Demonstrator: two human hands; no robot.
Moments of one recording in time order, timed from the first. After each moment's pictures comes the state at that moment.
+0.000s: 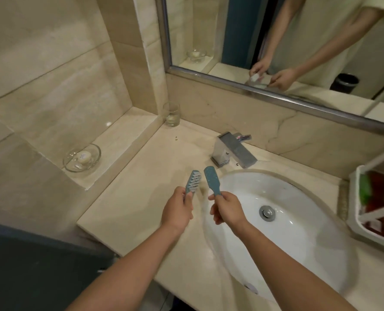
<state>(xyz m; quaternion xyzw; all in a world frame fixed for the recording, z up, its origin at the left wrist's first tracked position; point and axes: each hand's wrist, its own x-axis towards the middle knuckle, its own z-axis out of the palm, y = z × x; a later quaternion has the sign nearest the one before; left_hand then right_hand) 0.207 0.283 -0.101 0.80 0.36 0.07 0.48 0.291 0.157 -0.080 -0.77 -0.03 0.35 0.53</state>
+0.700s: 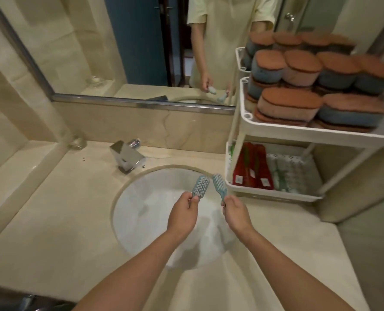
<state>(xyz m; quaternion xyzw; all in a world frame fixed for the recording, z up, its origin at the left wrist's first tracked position) 0.269 0.018 -0.063 0.80 0.19 -0.02 0.57 0.305 -0.130 -0.063 -0.80 0.10 0.11 0.58</state>
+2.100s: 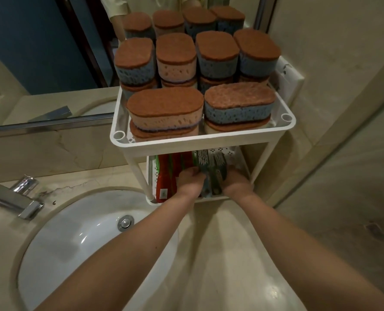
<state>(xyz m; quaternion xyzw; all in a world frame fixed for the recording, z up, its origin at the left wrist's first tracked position) 0.432 -0.187 -0.038 0.78 0.15 -0.13 0.59 0.435 -0.316 -0.046 -0.95 0.15 0.15 0.24</state>
